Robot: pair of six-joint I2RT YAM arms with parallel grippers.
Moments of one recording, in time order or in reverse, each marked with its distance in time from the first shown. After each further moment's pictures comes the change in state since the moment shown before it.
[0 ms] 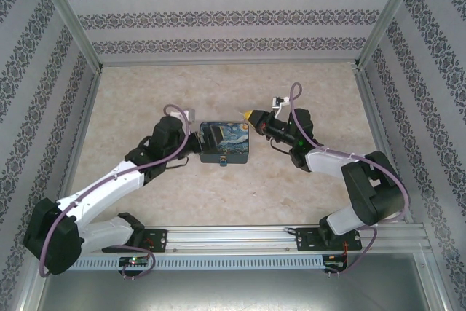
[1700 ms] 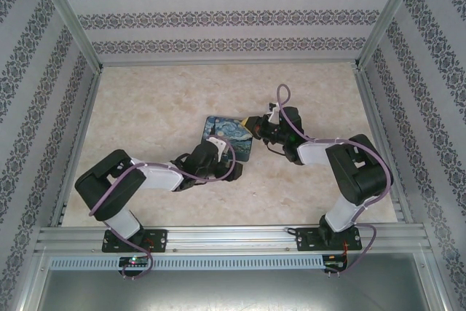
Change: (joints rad) left arm -0.151 0.545 -0.037 0.473 -0.108 0.286; right arm -0.008 0.190 0.082 -0.067 0.009 -0.038
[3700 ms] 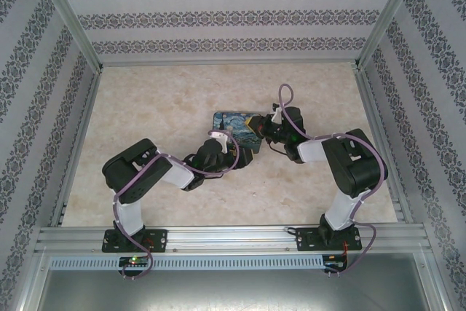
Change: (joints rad) left arm -0.004 0.240 0.033 0.493 0.034 -0.384; right arm -0.043 0.070 0.003 0.053 -0.005 0.000
